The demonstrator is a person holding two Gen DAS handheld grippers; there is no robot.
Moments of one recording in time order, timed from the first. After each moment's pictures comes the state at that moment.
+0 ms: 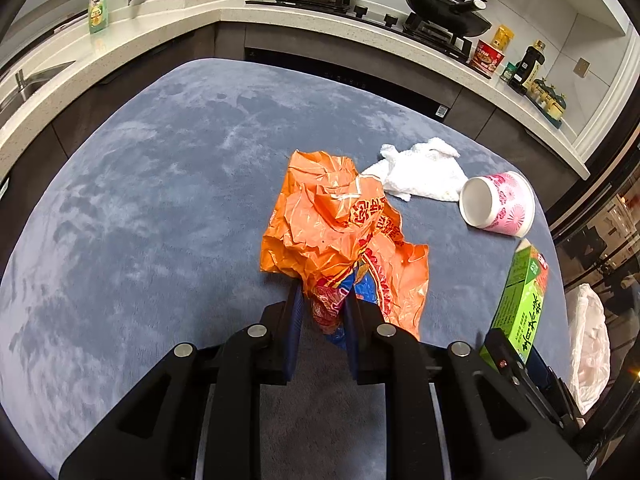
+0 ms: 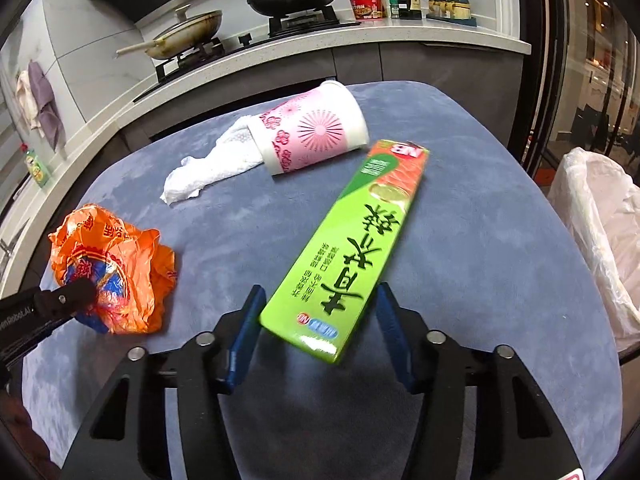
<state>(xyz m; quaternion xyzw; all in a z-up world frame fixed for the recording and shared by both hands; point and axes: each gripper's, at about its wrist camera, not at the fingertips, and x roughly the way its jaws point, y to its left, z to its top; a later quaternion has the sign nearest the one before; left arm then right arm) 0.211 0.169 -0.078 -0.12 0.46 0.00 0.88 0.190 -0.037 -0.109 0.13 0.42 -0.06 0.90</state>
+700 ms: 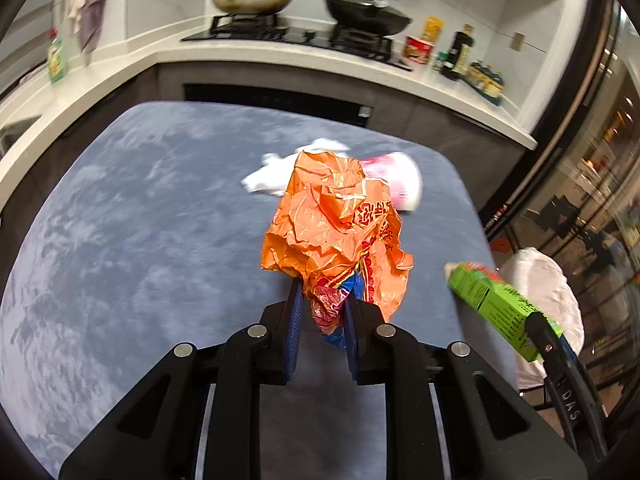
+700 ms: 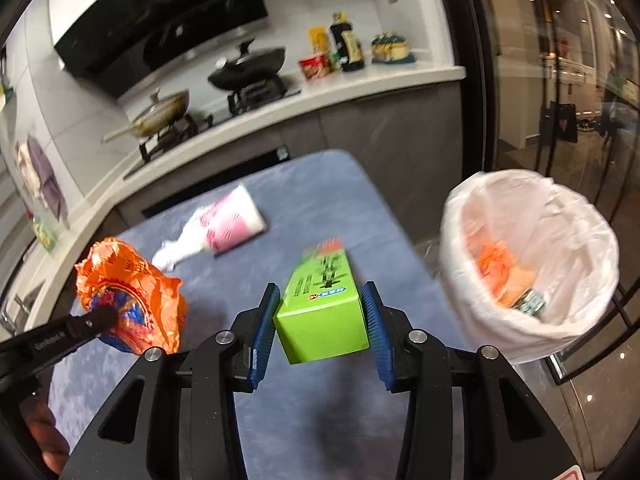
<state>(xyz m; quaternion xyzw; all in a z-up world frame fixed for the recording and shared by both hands) 0.165 0.075 -0.024 -0.07 0.42 -0.08 0.90 0.105 -0.141 -0.040 0.18 0.33 -0.10 0.92</state>
